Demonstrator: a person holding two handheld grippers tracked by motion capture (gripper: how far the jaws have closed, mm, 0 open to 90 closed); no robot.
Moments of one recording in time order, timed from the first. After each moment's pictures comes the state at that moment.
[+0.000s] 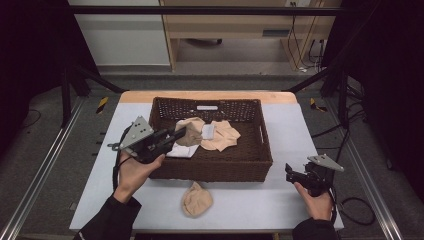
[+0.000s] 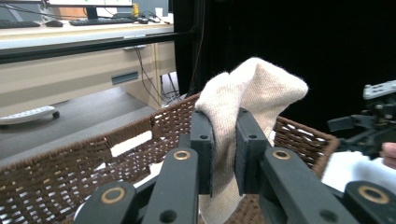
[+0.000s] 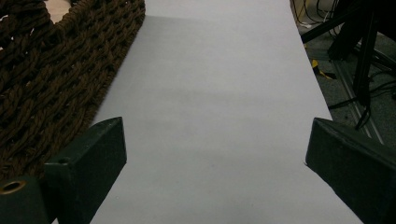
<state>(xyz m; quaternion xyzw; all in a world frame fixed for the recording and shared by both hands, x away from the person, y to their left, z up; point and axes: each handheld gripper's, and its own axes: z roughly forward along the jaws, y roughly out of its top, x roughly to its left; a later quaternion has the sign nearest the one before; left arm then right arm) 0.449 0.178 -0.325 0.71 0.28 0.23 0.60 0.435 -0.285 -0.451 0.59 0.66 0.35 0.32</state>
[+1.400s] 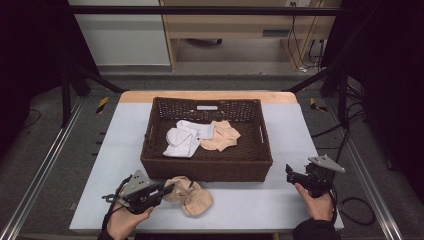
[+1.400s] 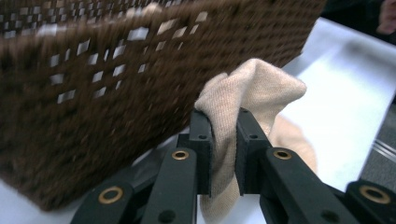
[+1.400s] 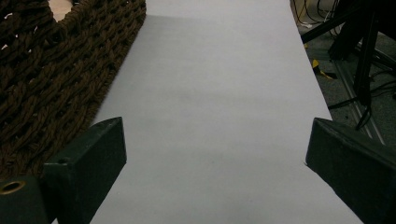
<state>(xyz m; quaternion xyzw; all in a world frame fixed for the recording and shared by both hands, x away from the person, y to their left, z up) 0.390 0.212 -0.442 0.79 0.35 0.14 0.48 0.432 -0.285 -0.451 0.59 0.65 0.35 0.32</state>
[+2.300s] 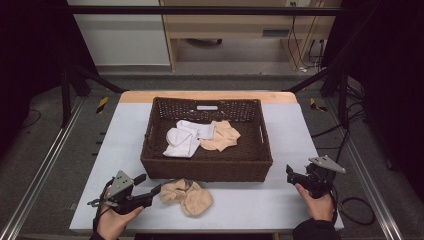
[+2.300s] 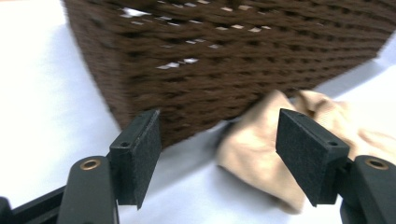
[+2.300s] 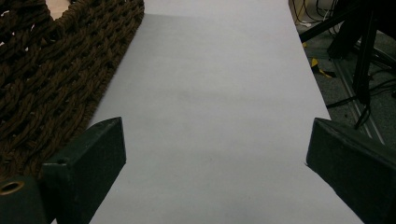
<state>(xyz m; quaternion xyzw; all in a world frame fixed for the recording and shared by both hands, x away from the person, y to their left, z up) 0.392 0.251 -0.456 0.74 0.43 0.21 0.47 0.431 -0.287 -0.452 0.59 0.65 0.35 0.32</state>
